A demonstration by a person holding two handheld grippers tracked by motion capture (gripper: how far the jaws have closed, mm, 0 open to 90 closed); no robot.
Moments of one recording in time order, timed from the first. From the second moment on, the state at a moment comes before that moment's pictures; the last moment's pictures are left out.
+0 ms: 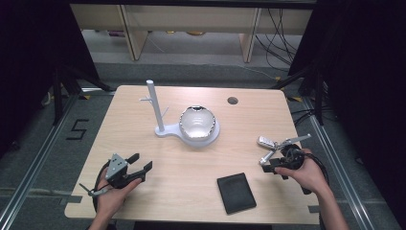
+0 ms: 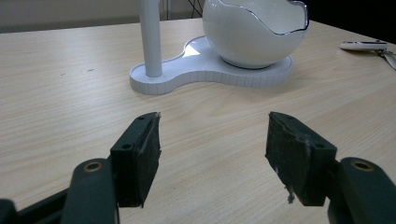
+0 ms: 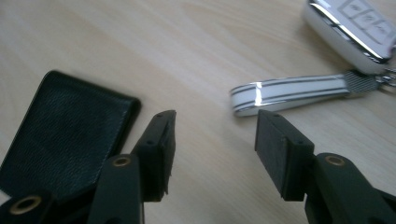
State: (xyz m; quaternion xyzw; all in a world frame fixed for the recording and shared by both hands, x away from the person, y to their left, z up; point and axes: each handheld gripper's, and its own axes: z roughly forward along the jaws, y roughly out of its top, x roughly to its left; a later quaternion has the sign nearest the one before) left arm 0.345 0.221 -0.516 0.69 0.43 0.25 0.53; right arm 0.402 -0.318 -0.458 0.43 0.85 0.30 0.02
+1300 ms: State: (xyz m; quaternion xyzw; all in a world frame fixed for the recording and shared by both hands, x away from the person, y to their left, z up) left arm 0.340 0.211 -0.512 0.70 0.41 0.24 0.53; right arm 0.434 -0.196 -0.466 0.16 0.98 0.11 -0.08
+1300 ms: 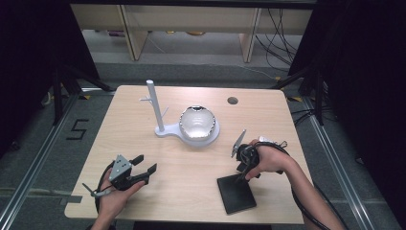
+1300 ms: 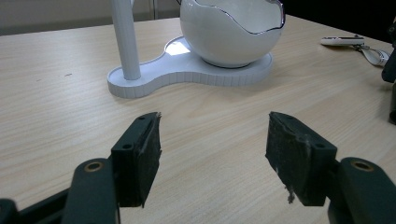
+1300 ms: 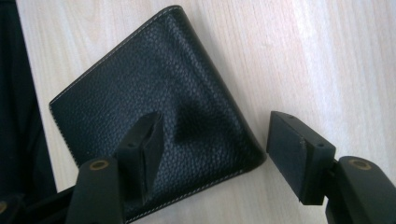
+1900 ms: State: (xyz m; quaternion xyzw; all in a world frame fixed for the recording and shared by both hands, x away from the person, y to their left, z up) left arm 0.339 0.212 -0.512 0.70 0.41 0.24 0.53; right arm 0.433 -0.178 -0.475 0.10 0.99 0.06 -0.09
